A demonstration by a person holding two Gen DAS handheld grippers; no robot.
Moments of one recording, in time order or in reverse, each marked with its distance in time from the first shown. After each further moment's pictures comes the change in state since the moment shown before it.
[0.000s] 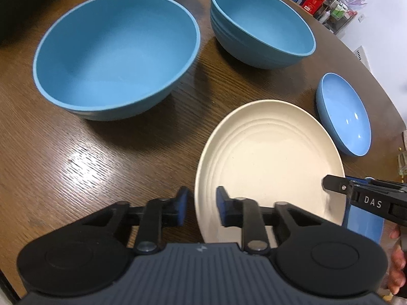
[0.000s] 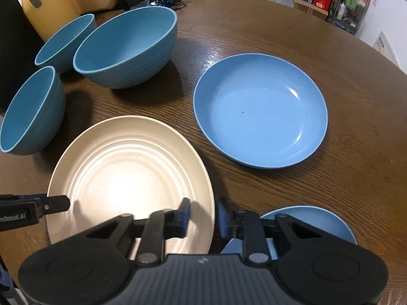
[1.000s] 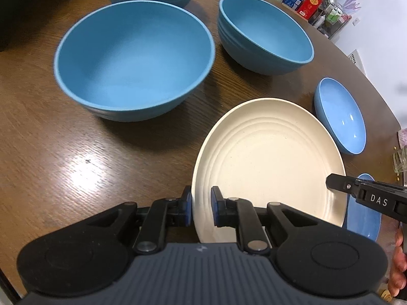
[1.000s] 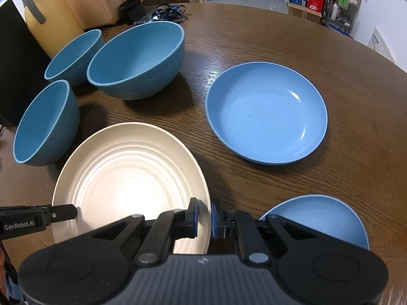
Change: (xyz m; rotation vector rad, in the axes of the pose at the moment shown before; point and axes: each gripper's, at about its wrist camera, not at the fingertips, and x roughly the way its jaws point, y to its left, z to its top) left arm -0.017 0.017 -0.007 0.017 -0.038 -0.012; right arm -0.025 0.003 -0.015 0.047 -0.060 0.019
